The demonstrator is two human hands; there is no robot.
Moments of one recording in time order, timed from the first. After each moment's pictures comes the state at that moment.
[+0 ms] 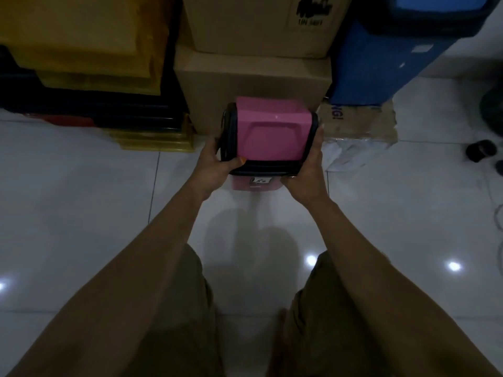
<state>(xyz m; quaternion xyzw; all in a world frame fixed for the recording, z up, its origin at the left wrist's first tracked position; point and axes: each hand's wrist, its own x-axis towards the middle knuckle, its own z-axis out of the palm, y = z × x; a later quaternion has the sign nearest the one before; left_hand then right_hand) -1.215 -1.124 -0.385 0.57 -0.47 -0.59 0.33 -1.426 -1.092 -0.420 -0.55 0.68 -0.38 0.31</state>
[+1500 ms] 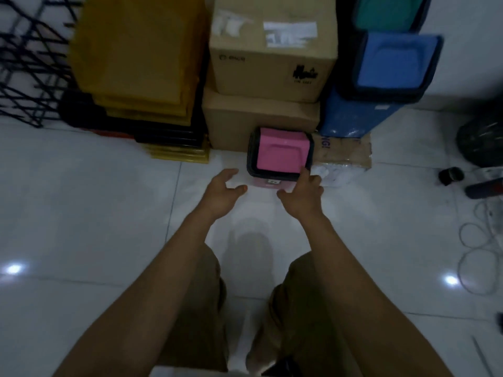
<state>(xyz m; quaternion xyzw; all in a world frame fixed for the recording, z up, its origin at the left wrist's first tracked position) -1.213 -1.068 -0.262 0.65 -0.47 -0.57 0.20 -1.407 -1.053 -0.267 -0.48 0.78 -0.13 0.37</state>
